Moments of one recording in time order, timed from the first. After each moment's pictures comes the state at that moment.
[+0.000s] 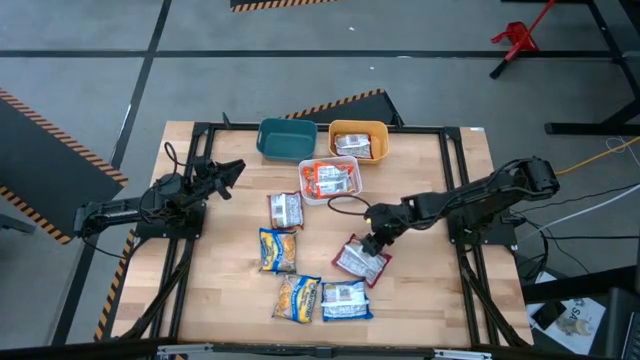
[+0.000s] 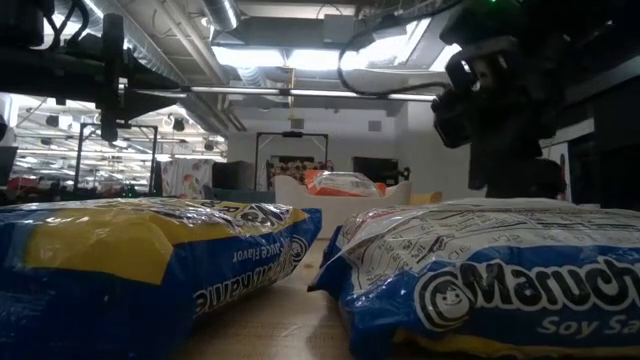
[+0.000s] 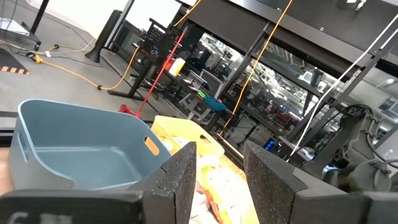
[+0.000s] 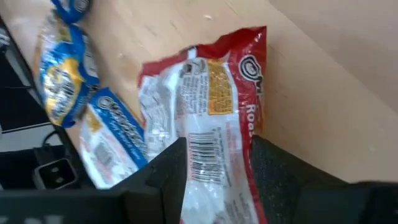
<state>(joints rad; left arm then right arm) 0.20 0.01 0.01 0.14 -0.44 -0.57 0.14 1.46 0.68 -0.16 -0.26 1.07</state>
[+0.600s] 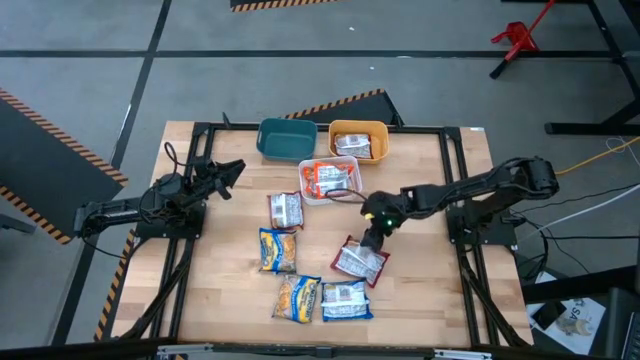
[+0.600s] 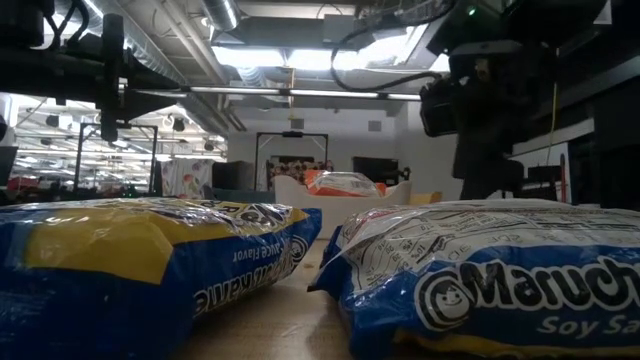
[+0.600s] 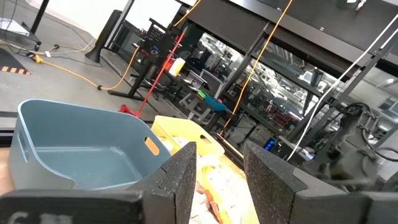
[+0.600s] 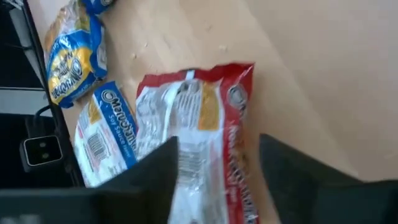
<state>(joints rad) 0.20 0.01 0.01 0.14 -0.44 -0.57 0.03 1.46 0.69 -0.16 -0.34 0.76</state>
